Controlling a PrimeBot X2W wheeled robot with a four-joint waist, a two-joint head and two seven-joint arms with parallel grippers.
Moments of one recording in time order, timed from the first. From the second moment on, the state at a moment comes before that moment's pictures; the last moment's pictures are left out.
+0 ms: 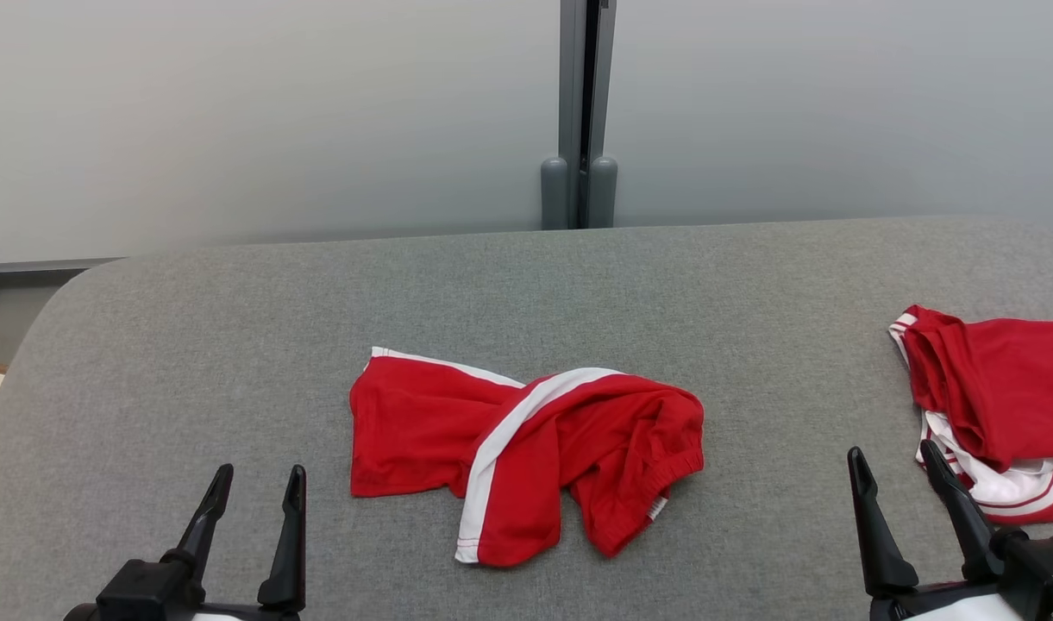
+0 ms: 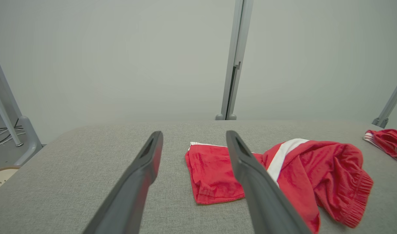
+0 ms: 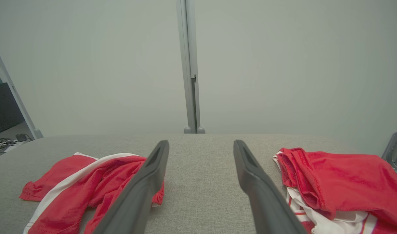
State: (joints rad) left arm 0.15 0.24 -0.19 -0.05 -0.36 0.10 -0.16; right arm 0.17 -0.08 0.04 -0.11 0.16 0.13 -0.06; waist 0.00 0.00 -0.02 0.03
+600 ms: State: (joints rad) left arm 0.09 0.24 -0.21 -0.05 -0.36 0.08 -0.19; right arm 0.14 -0.09 0.01 -0.06 0.21 0.13 -0.05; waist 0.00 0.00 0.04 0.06
